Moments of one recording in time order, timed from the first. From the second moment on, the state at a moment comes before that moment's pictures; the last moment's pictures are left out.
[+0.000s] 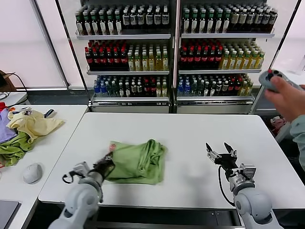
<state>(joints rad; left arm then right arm) 1.14 -1.19 -0.39 -1.89 -0.92 0.45 -0.45 -1.22 1.18 0.55 1.93 0.45 -0.37 0.03</state>
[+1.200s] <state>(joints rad) 0.94 -1.35 -0.12 -1.90 -0.81 0.51 -0.51 -1.20 1.20 0.56 1.93 0.47 -0.35 0.02</state>
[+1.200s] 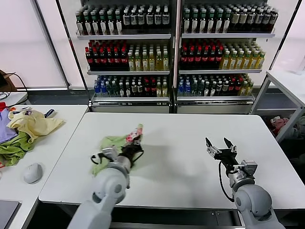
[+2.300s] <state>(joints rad) 1.00 -1.37 -0.05 -1.89 -0.42 0.32 -0.37 -1.11 1.35 0.33 1.82 0.34 -0.37 0.11</state>
